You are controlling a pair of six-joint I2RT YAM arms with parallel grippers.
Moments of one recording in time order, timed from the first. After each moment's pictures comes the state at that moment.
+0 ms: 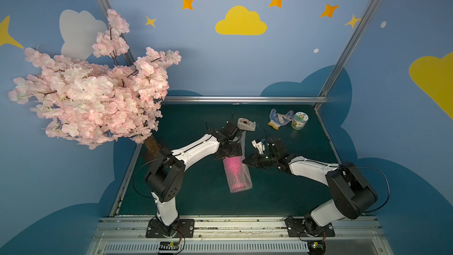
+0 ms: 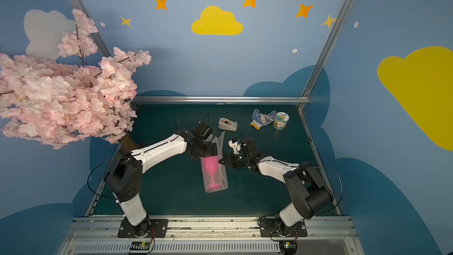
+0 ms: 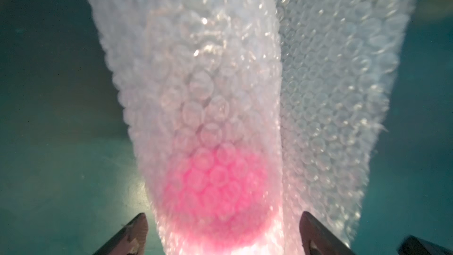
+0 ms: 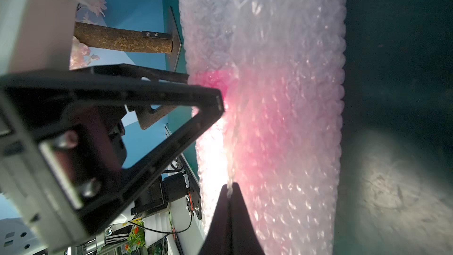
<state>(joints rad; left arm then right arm) -0.66 1.76 1.33 -0.73 0.04 -0.77 0.58 1.55 0.71 0.11 -0.70 0.85</state>
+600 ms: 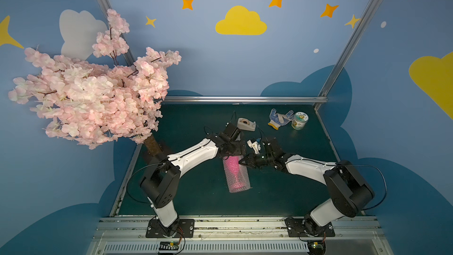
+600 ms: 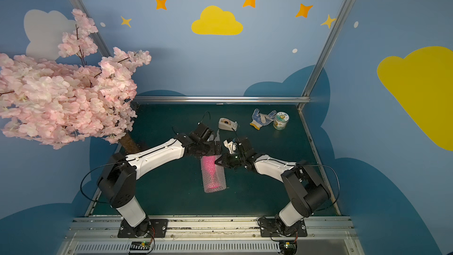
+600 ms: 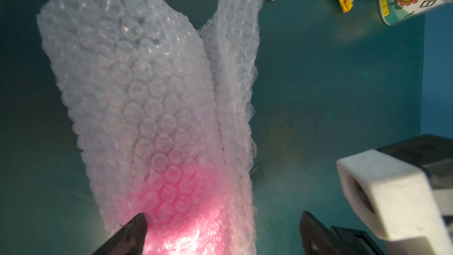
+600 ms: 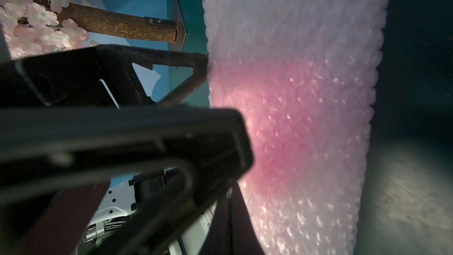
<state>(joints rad) -0.70 1.74 1.29 -0.57 0.03 -0.74 0.64 1.57 0.77 0.09 -0.70 0.85</state>
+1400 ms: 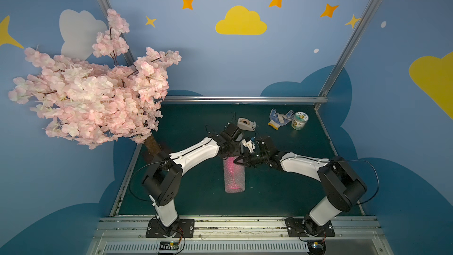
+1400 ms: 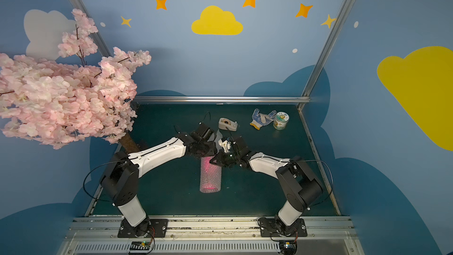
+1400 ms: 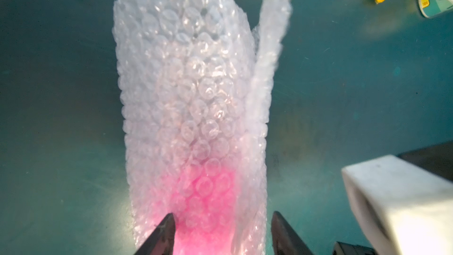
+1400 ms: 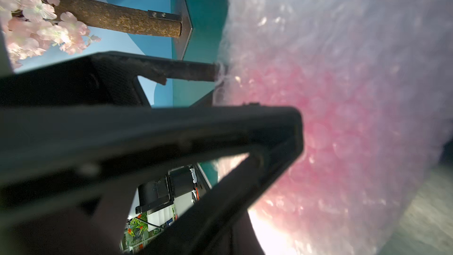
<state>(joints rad) -0.70 1.76 1.31 -0.63 0.00 -0.75 0.69 1.64 0.84 0.10 -0.70 0.88</state>
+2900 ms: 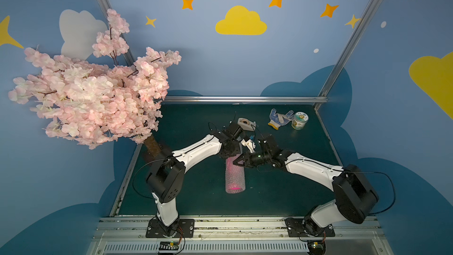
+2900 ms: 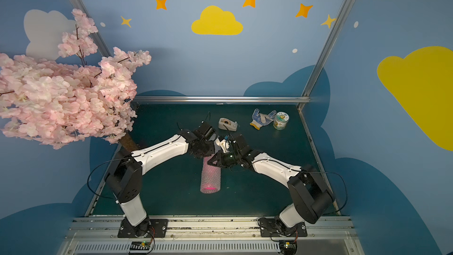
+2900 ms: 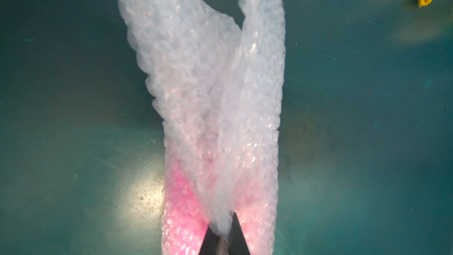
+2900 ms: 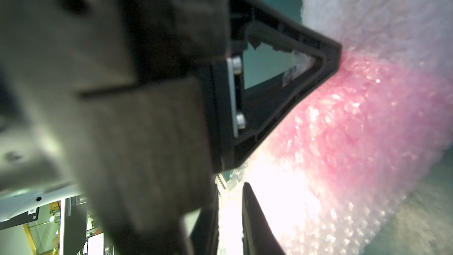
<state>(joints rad) -0.70 1.80 1.39 -0.75 -0.02 -0.85 0.72 1.52 0.87 -0.07 -0.72 0.76</state>
